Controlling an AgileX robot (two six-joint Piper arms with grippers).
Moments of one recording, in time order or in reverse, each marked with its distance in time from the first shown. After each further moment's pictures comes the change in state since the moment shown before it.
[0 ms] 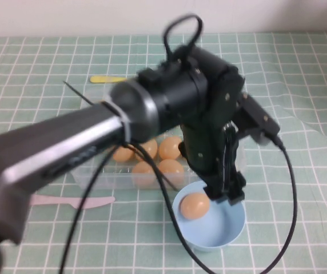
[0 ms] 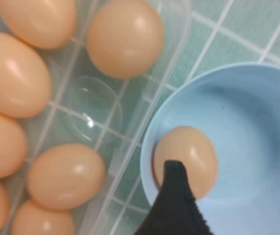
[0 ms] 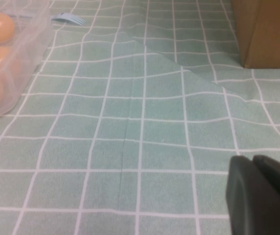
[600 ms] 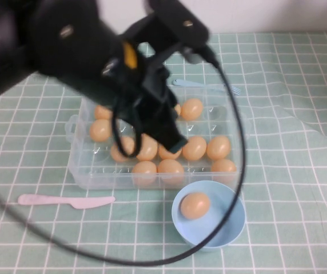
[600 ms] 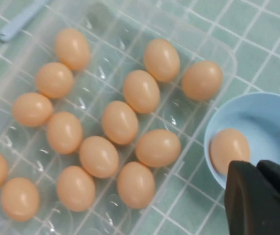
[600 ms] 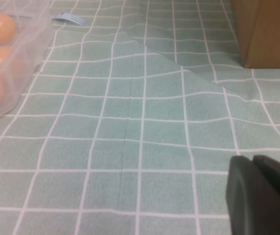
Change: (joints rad) right arm 0.000 0.000 0.000 0.000 0.000 0.000; left arm 0.120 -0.477 0.200 -0.006 -0.140 0.000
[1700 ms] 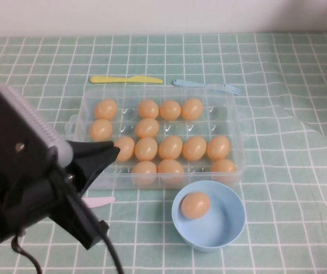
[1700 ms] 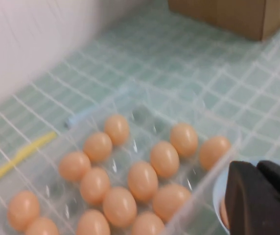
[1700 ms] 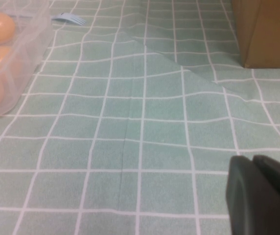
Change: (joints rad) right arm 0.000 0.000 0.000 0.000 0.000 0.000; left arm 0.018 -0.647 0.844 -0.021 -0.771 -0.059
